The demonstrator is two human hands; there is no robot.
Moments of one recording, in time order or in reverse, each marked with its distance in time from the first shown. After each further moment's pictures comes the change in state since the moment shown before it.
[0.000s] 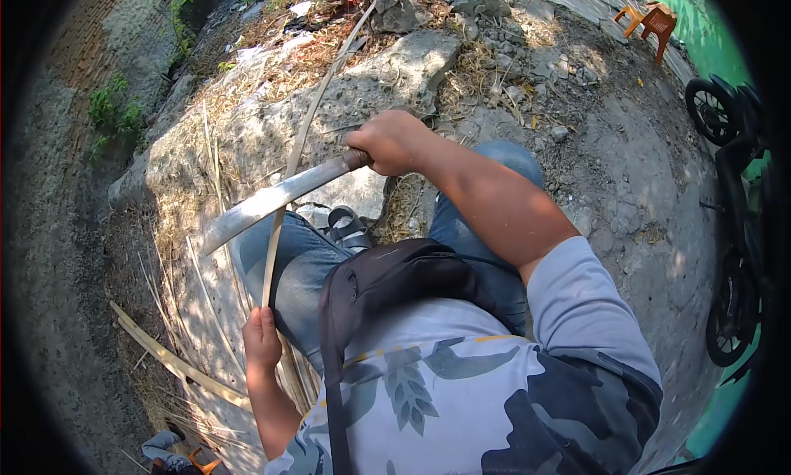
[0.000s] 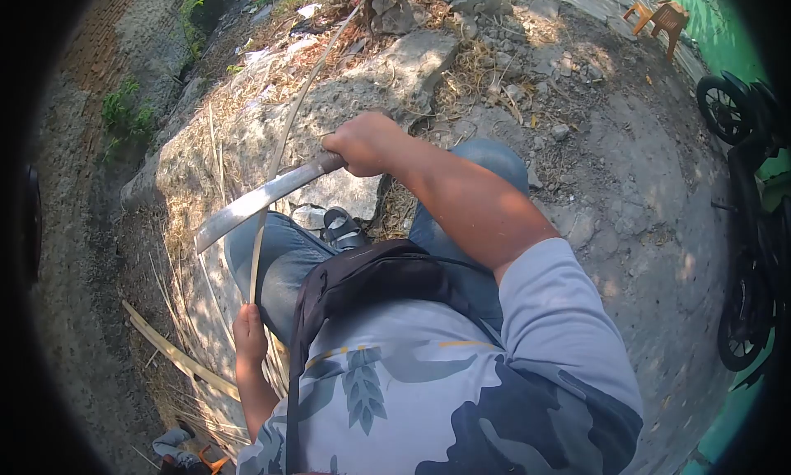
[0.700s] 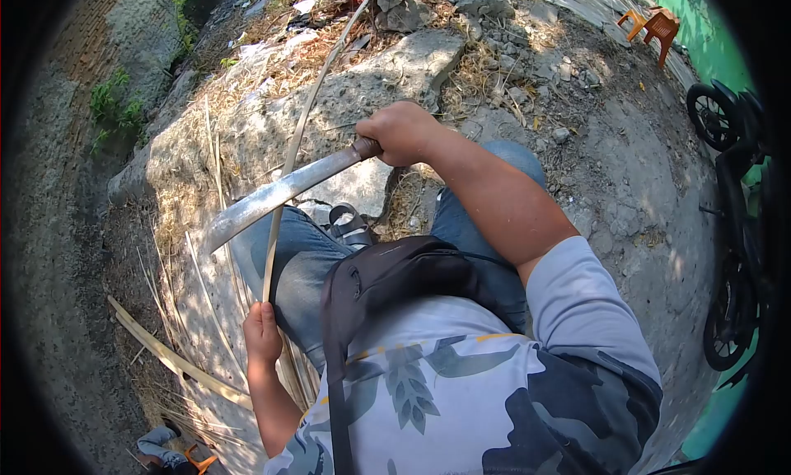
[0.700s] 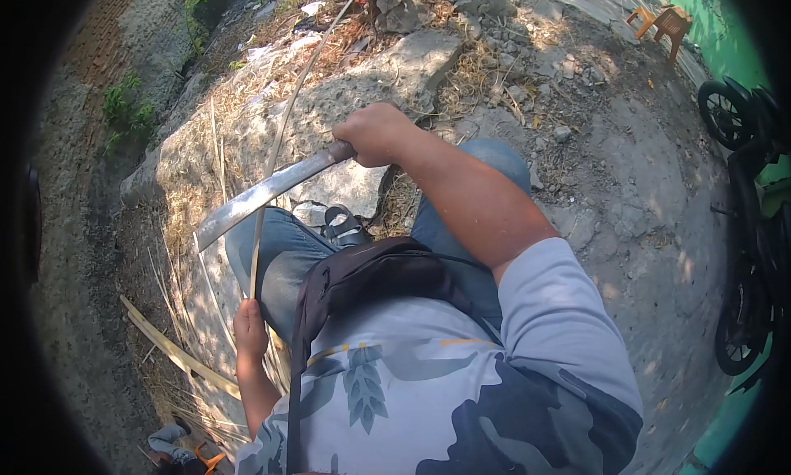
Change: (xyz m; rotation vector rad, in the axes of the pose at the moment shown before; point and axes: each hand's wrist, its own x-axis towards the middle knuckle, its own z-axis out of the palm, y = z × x) left_hand 0.002 -0.019 0.005 -0.055 0.054 0.030; right_hand 0.002 0.005 -0.009 -0.041 -0.048 0.066
